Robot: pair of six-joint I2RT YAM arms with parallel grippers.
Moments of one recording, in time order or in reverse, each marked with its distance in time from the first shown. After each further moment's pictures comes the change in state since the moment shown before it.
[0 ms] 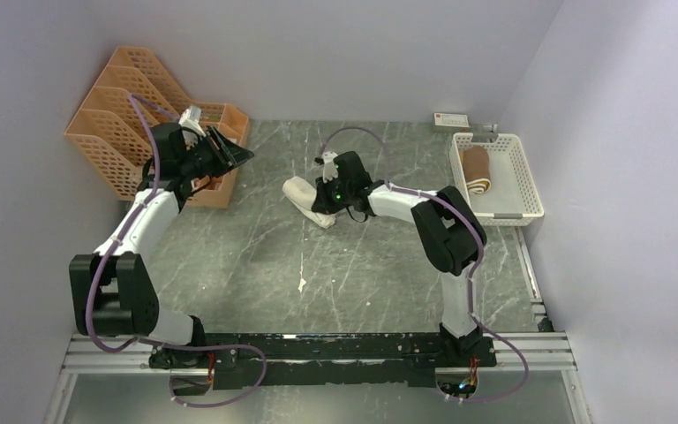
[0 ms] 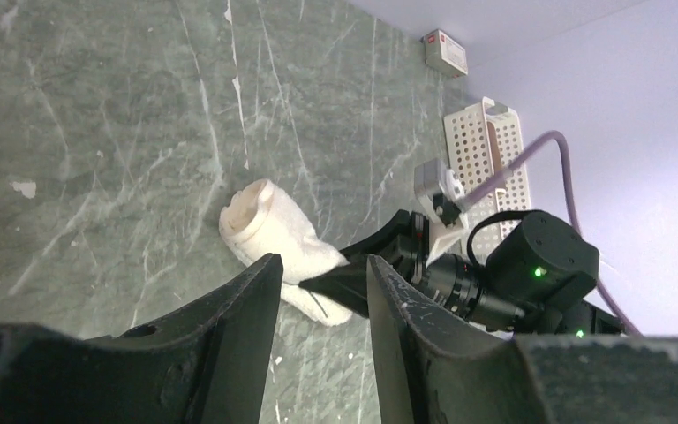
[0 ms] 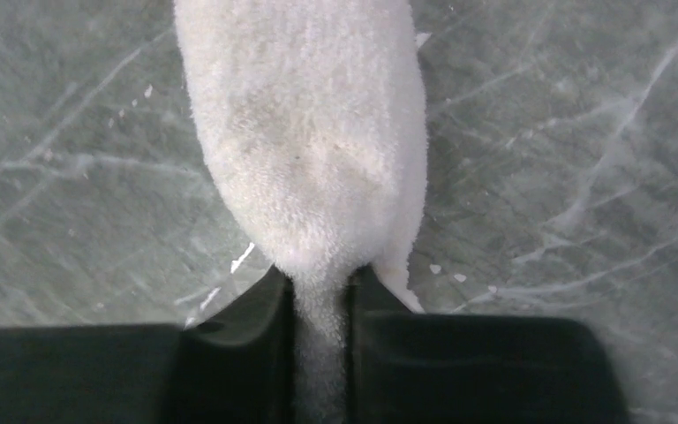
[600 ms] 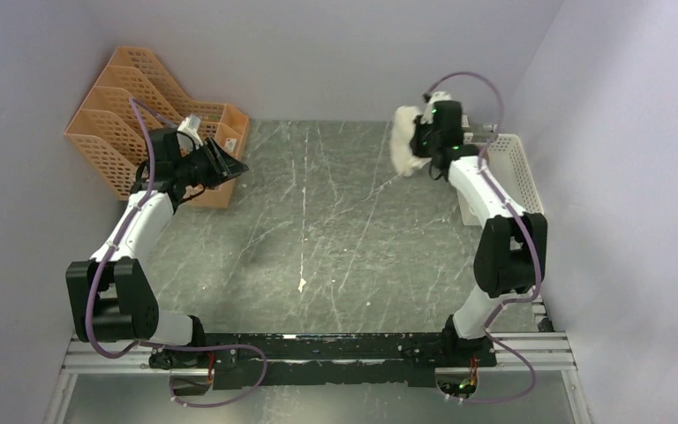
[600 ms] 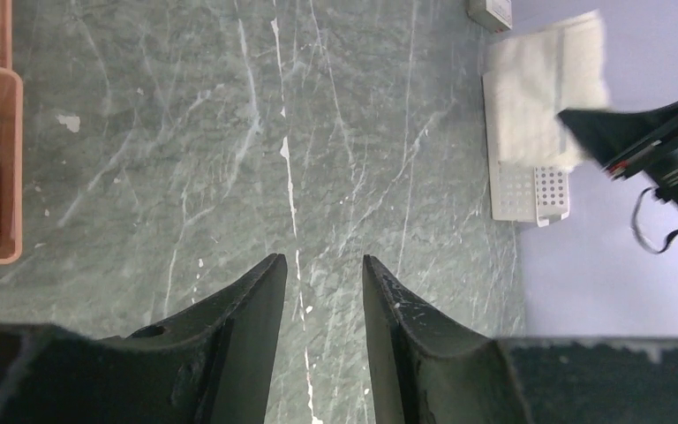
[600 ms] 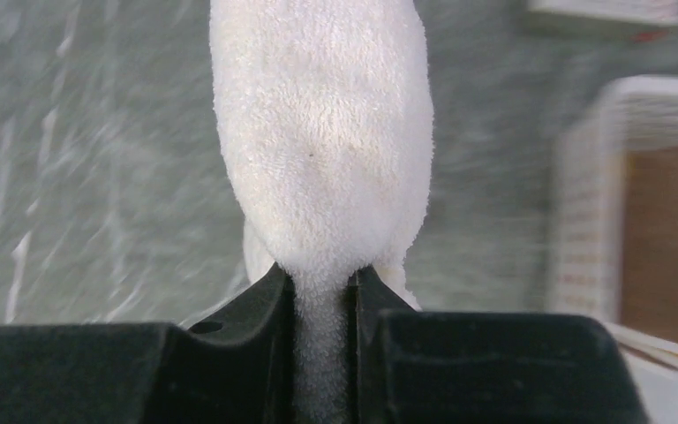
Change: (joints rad) left arm 0.041 -0.046 -0.022 -0.175 0.026 0.107; right arm -0.401 -0.314 0.055 -0.225 0.254 -0.036
